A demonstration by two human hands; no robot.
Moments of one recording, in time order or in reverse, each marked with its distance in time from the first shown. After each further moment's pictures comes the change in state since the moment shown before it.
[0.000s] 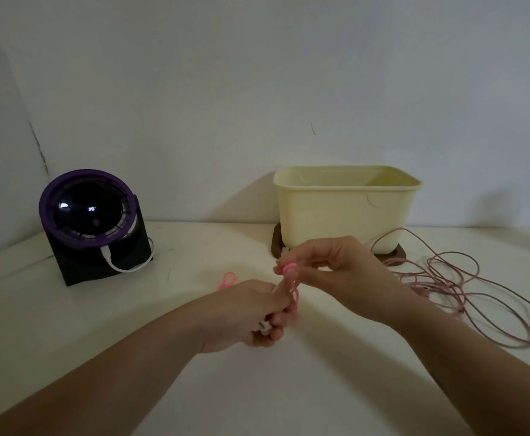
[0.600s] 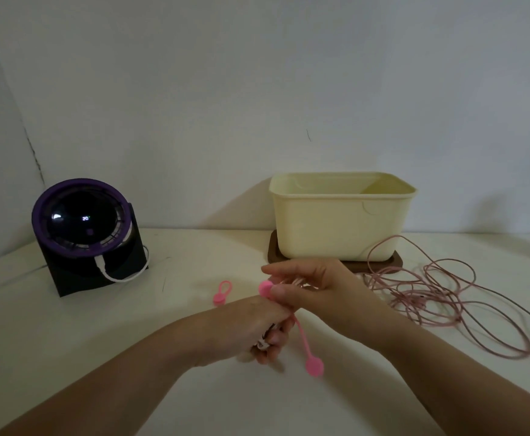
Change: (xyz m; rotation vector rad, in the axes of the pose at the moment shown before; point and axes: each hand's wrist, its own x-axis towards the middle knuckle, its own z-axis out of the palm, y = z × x) left_hand 0.002 0.001 0.002 0.210 -0.096 0.109; right_hand 0.001 0.010 0.012 0.117 -0.034 0.114
